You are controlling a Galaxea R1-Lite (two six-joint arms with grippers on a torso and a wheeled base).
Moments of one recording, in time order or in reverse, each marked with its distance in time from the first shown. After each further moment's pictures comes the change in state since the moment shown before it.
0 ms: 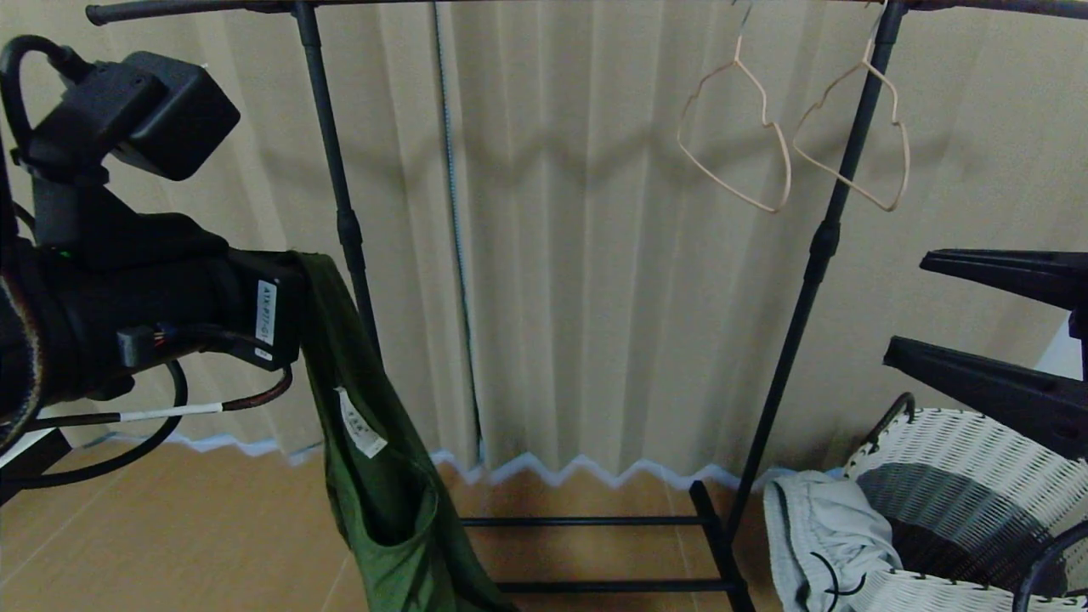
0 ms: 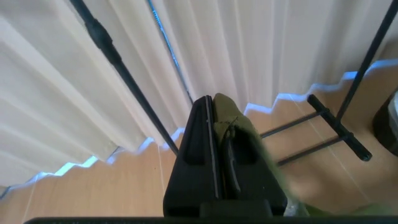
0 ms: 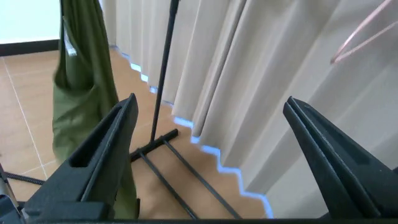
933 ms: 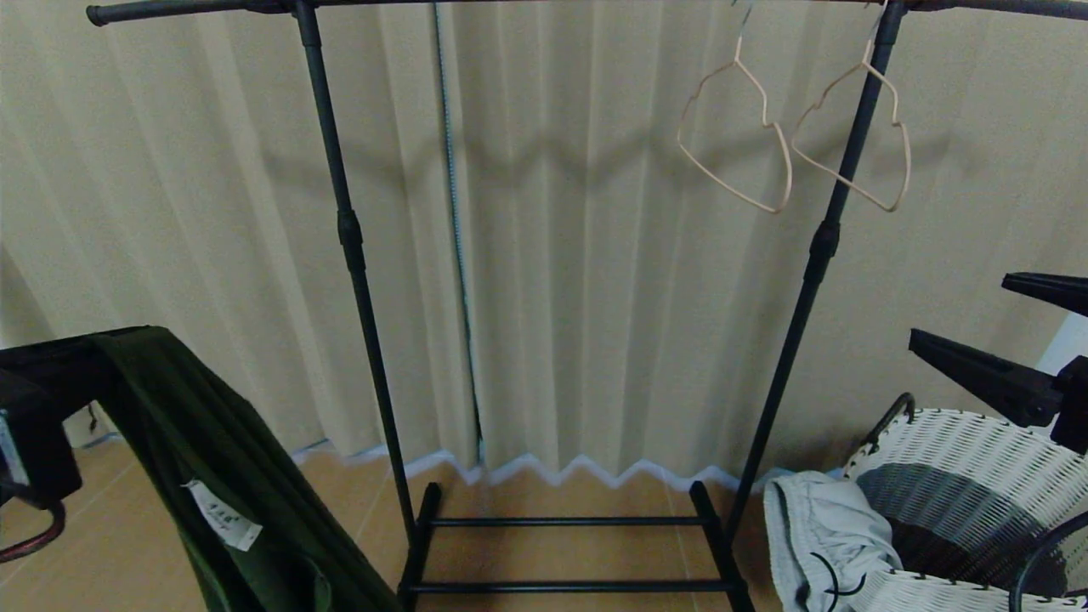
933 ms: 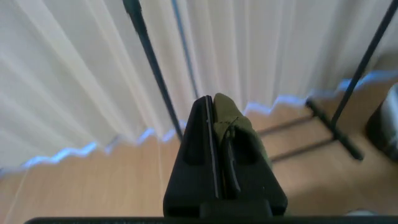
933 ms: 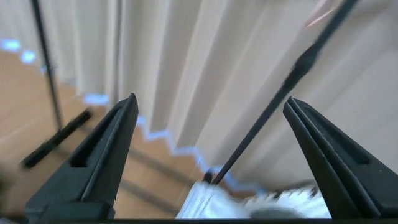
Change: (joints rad) left arm 0.190 -0.354 0.288 -0.020 -0.169 -0.023; right arm -0.126 -0.022 0.100 -0.049 -0.336 -0.085
